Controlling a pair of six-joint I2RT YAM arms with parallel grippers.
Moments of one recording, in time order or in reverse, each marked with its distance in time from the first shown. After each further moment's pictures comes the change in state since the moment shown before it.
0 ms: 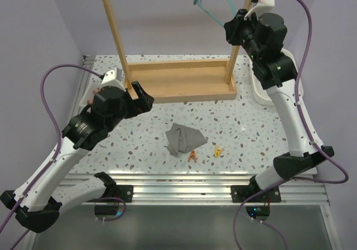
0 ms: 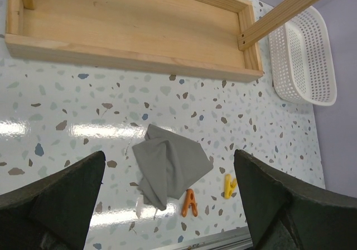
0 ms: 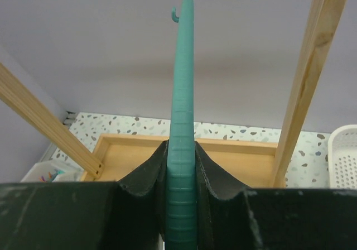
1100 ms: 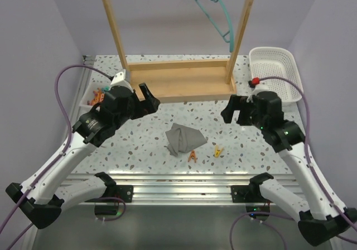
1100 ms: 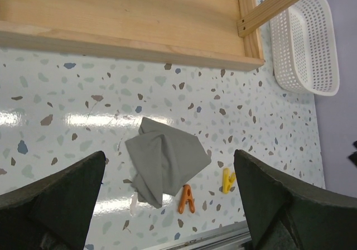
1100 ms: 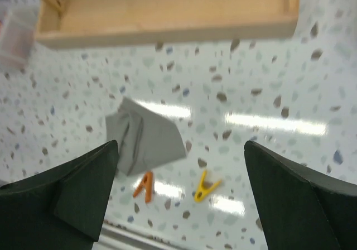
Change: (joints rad) left arm 0.000 0.041 -0.037 0.051 0.042 -0.016; right arm -0.015 -0.659 -0.860 -0.254 -0.100 0.151
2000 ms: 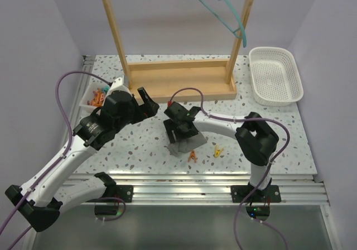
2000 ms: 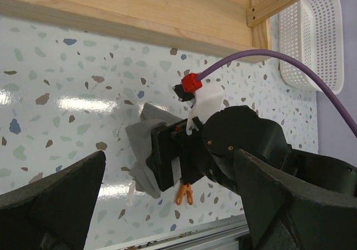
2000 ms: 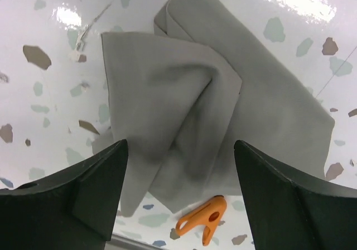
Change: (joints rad) left arm 0.000 -0.019 -0.087 0.008 0.019 -0.076; right arm 0.547 0.988 0.151 0.100 0.095 0.157
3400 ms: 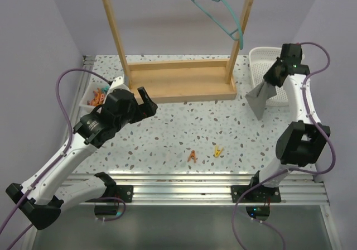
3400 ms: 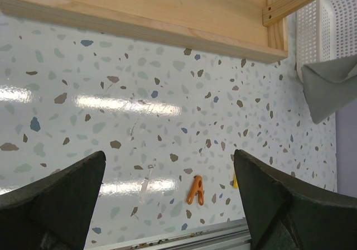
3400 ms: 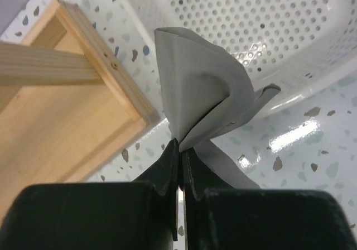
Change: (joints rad) left arm 0.000 0.018 0.028 -0.056 -0.038 0.016; right arm -1.036 -0.227 0.272 -0.148 -0.024 0.006
